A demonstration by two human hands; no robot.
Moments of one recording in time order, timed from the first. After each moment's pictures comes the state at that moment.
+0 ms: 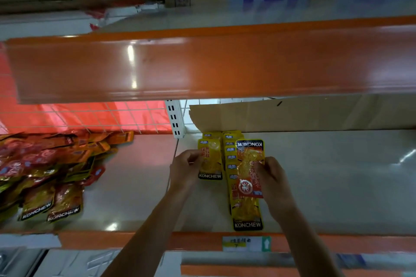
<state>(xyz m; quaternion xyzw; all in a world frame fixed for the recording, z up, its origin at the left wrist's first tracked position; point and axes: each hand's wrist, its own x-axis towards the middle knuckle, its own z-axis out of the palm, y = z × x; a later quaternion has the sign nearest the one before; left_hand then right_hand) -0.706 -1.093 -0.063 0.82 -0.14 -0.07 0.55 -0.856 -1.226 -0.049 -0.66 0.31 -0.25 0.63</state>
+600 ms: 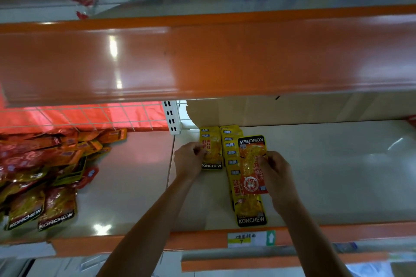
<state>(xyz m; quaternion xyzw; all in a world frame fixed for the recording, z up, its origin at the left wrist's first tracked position) -0.677 -1.114 -0.081 0.88 -0.22 -0.01 0.43 -0.853 -1.225 -0.050 -0.66 0.37 -0.27 0.60</state>
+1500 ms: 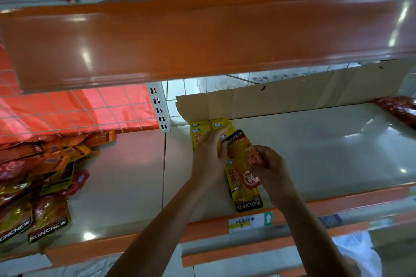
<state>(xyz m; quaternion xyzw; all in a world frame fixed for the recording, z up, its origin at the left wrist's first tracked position) -0.731 -1.123 -0.058 0.75 -0.46 0.05 0.47 -0.875 -1.199 -0.040 -0.67 0.33 -0.29 0.60</state>
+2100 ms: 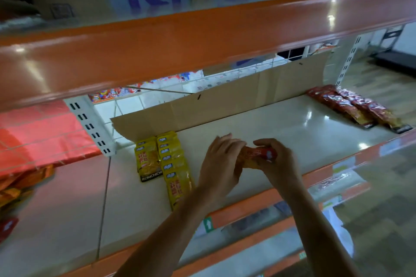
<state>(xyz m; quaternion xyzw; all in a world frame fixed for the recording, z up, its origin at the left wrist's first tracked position) -0.854 -1.218 -0.042 0.69 -0.65 0.09 0.31 -0.993 -1.288 -0.018 -0.73 0.40 -0.37 0.41</state>
